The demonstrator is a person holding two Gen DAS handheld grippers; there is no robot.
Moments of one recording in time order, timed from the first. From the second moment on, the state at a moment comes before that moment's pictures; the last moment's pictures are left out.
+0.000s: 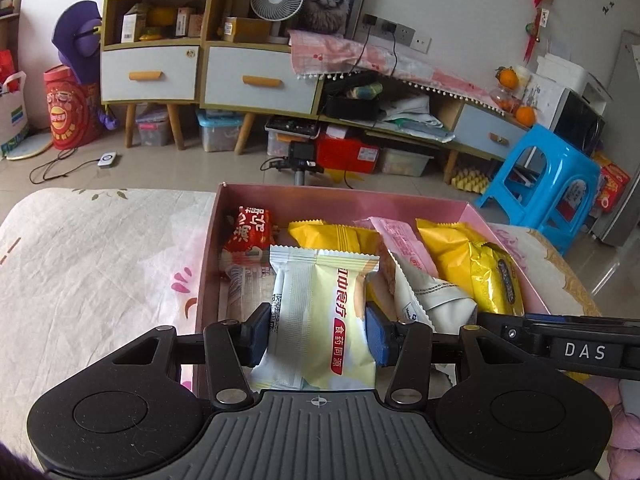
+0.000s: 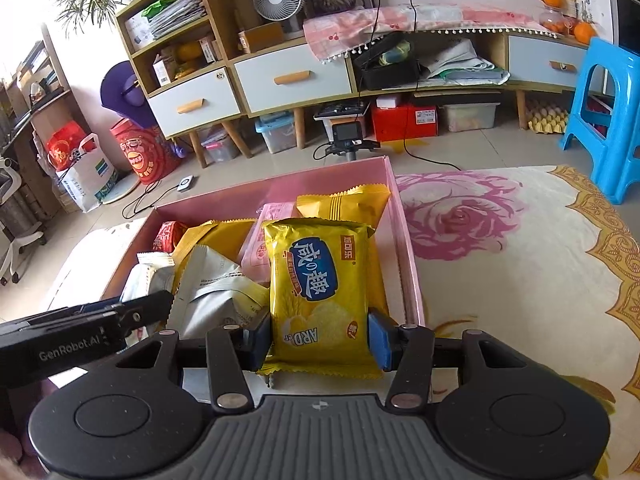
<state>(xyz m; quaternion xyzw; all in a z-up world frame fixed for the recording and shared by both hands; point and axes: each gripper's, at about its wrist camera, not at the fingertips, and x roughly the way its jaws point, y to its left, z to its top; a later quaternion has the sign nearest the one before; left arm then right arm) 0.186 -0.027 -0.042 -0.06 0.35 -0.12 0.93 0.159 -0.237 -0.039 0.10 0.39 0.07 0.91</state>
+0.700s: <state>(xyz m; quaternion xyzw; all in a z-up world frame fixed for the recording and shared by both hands) 0.154 -0.034 -0.016 -0.01 0.37 -0.13 0.92 0.133 -0.245 -0.005 0.09 0.36 0.07 0.93</state>
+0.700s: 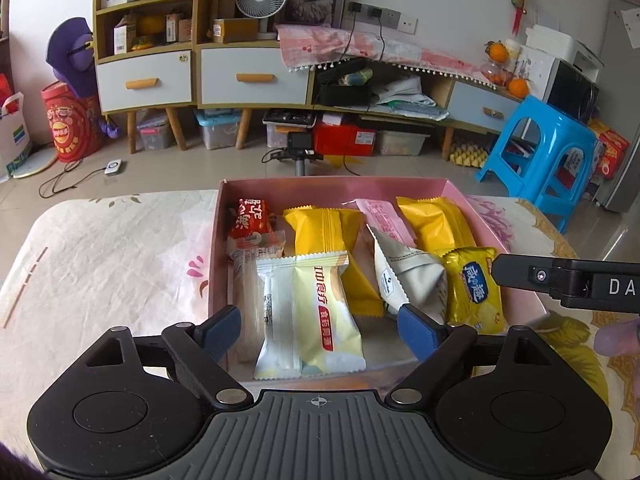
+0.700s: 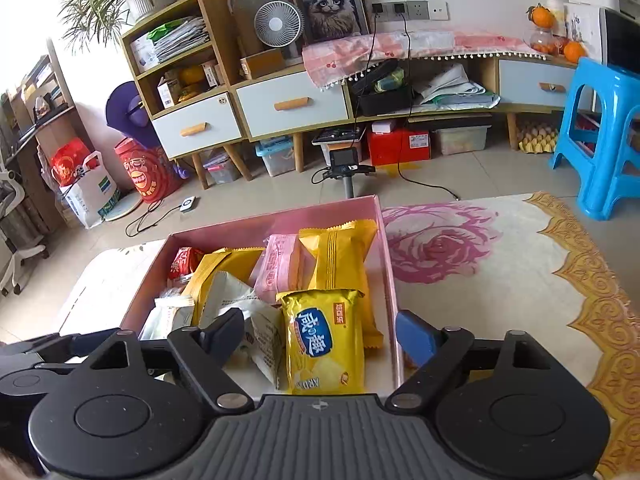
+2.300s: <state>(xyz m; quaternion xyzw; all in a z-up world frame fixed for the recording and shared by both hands) 0.065 -0.024 -0.051 0.06 0.41 -0.26 0.87 -0.017 -0.226 -0.041 -0.09 0.44 0.20 0.87</state>
